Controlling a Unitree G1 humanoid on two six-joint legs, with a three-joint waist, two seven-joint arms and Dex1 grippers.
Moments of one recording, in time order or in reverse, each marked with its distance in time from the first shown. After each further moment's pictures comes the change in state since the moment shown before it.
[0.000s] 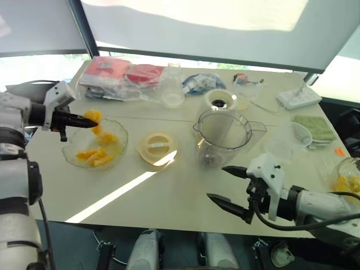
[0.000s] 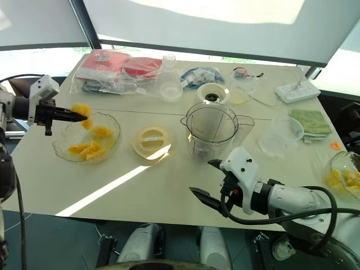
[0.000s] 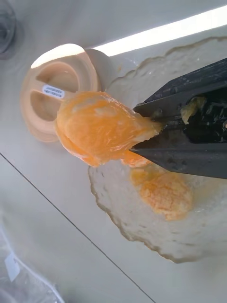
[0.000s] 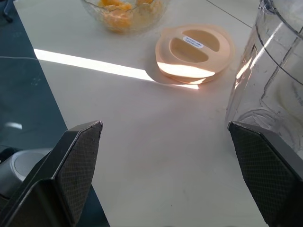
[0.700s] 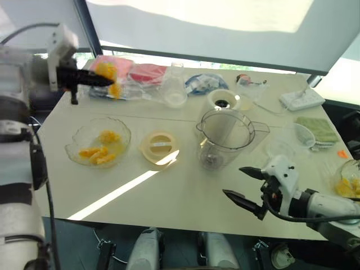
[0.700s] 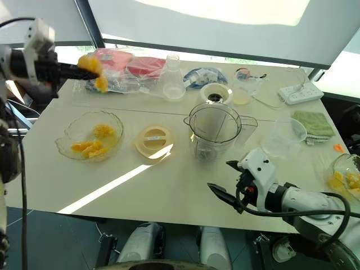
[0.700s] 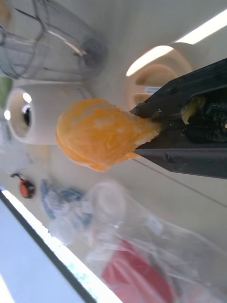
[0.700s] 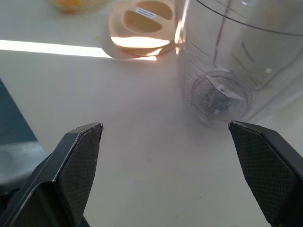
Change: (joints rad) left arm -0.329 -0.185 -0.038 -0.201 -0.234 0.120 -0.003; right arm 0.216 0.055 -0.178 0.081 -0.165 -0.044 0.112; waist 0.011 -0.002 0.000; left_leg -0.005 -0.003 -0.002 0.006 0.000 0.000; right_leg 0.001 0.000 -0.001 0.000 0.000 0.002
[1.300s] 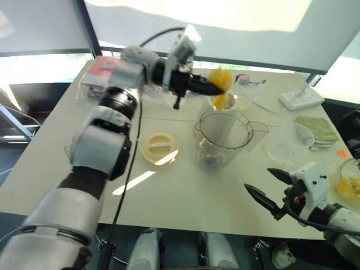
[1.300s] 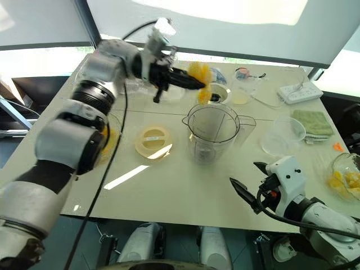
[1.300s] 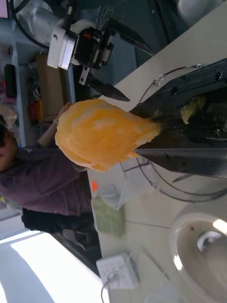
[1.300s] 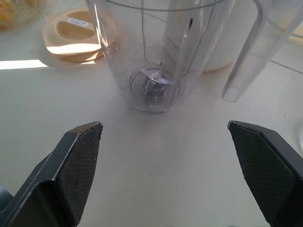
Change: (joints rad) left arm -0.016 -0.543 -0.125 0.054 -0.105 -0.094 0.000; right arm 0.161 0.160 -0.166 -0.060 -0.094 -0.051 -0.028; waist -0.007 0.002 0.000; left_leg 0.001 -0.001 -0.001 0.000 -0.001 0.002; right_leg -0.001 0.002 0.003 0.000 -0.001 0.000
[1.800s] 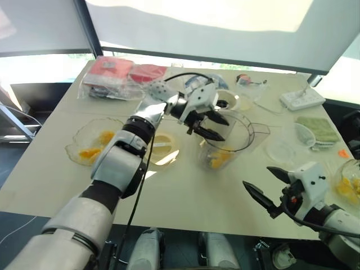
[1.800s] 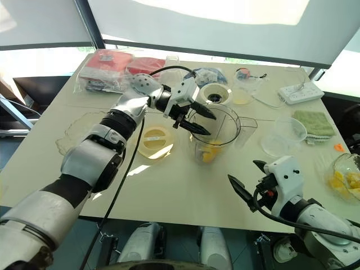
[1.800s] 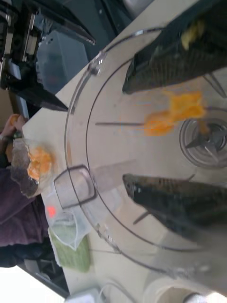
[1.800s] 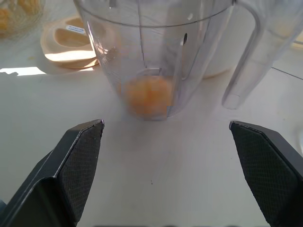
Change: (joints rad) left arm 0.129 -0.091 -0.058 -0.011 0.179 -0.202 0.108; right arm -0.027 0.034 0.033 -0.009 -0.025 0.008 -0.049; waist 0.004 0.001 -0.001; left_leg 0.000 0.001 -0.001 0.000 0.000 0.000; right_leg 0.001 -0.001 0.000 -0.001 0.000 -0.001
